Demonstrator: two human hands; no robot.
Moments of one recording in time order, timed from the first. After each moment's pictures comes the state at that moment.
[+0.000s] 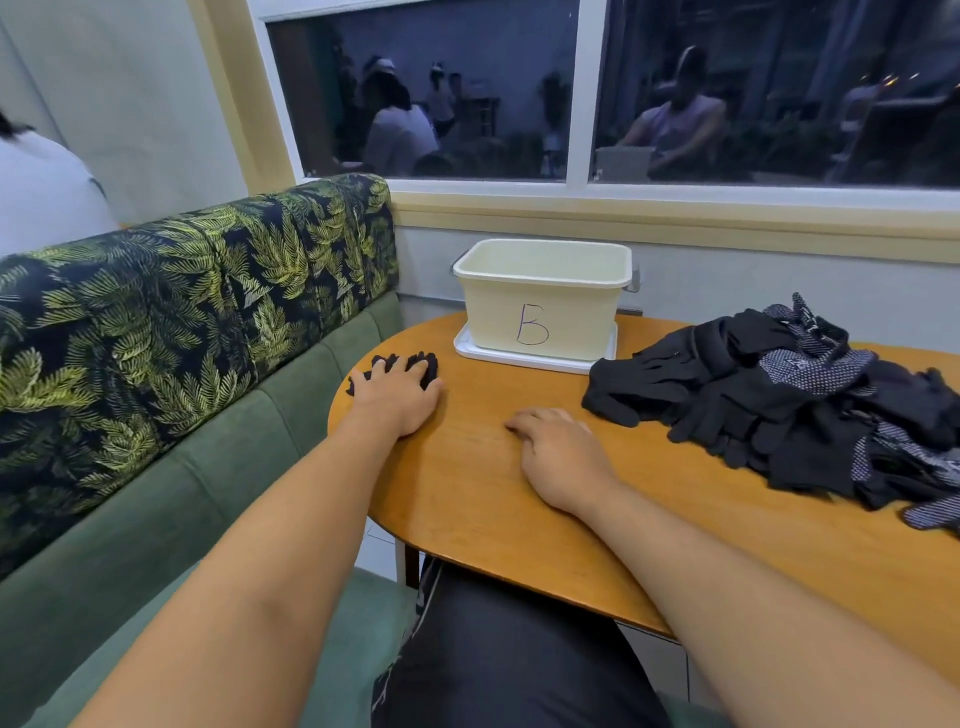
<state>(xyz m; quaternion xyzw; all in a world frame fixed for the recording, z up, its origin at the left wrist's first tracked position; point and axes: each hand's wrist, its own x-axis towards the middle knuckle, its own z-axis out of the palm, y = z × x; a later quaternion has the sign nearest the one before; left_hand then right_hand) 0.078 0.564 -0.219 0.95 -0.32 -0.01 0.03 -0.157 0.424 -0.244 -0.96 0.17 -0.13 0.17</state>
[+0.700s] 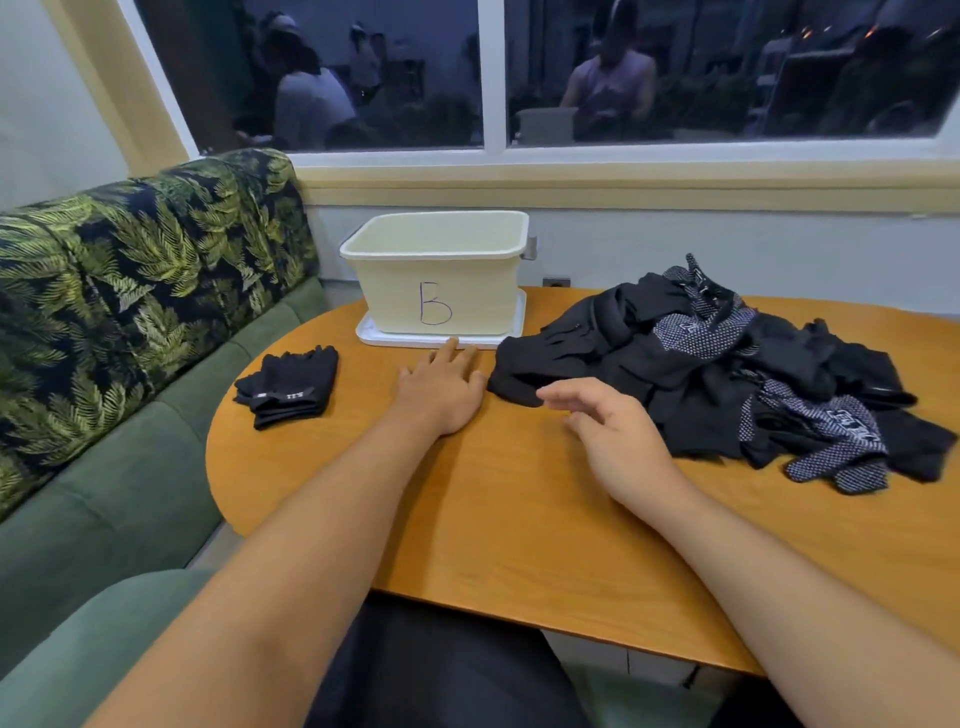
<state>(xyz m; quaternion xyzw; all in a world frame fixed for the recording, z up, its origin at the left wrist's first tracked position) -0.033 0.414 -0.235 0.90 -0.43 -0.05 0.09 -0.291 0.343 -0.223 -0.80 0.20 -0.31 0.47</state>
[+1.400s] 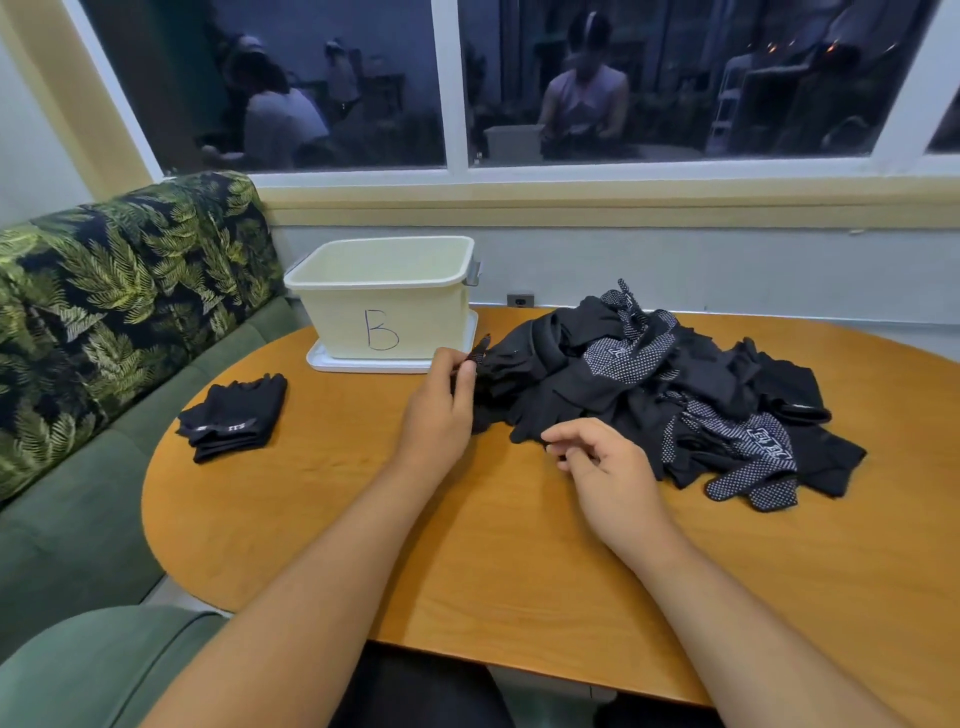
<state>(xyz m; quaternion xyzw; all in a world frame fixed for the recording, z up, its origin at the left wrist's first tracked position) -0.136 0.396 -0.213 0.75 -0.43 0.02 0.50 -0.345 0.315 -0.233 -0.77 0.26 -0.37 0.46</state>
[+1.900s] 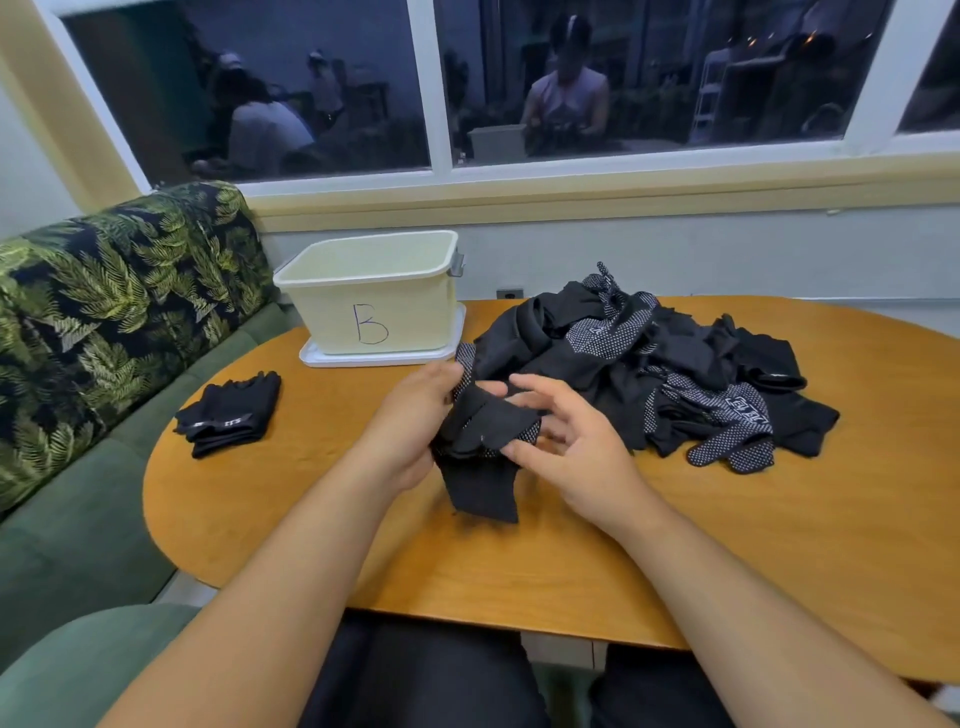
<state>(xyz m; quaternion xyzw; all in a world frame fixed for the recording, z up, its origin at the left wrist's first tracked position) -0.190 0.441 -0.158 0.57 -0.24 -0.39 0.68 -0.349 0.332 -0.220 -0.73 0.12 -0.34 0.58</state>
